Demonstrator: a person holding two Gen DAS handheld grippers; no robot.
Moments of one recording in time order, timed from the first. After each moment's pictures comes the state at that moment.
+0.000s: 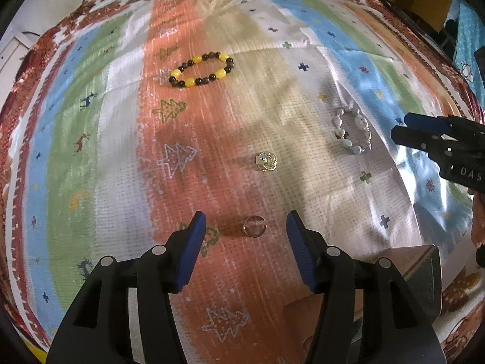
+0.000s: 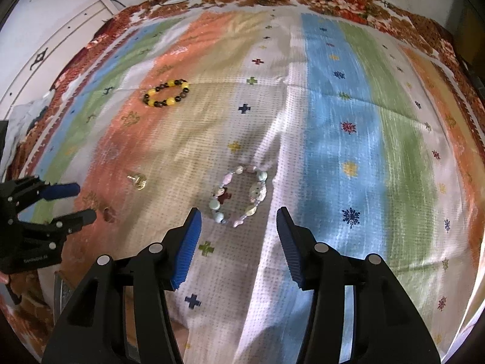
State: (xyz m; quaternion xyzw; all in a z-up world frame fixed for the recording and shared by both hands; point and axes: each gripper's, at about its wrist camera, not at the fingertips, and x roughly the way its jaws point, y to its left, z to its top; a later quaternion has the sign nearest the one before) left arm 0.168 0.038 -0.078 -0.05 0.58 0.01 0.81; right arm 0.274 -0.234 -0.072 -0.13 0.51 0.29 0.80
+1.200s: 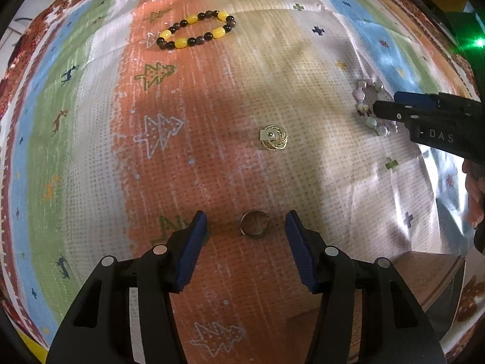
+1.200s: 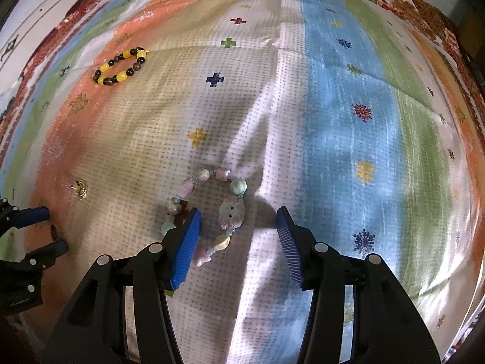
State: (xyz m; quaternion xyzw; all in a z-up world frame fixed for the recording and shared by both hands) left arm 0.185 0.033 -0.120 -0.05 0.63 0.02 0.78; right arm 0.314 -0.205 -0.127 -0.17 0.56 0.24 0.78
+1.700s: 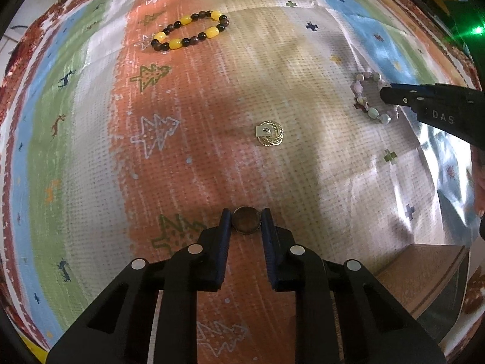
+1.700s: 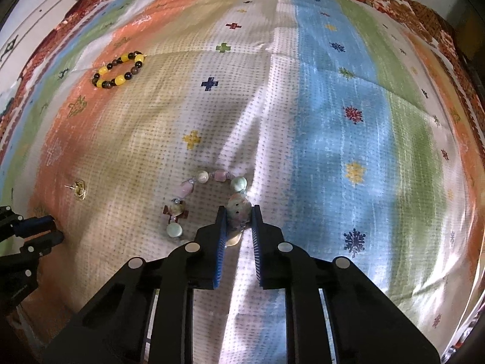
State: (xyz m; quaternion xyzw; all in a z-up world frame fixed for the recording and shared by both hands) left arm 0.182 0.029 -0.123 -0.05 0.63 0.01 0.78; right arm 0.315 -0.212 -0.120 -0.17 0.55 0.24 0.78
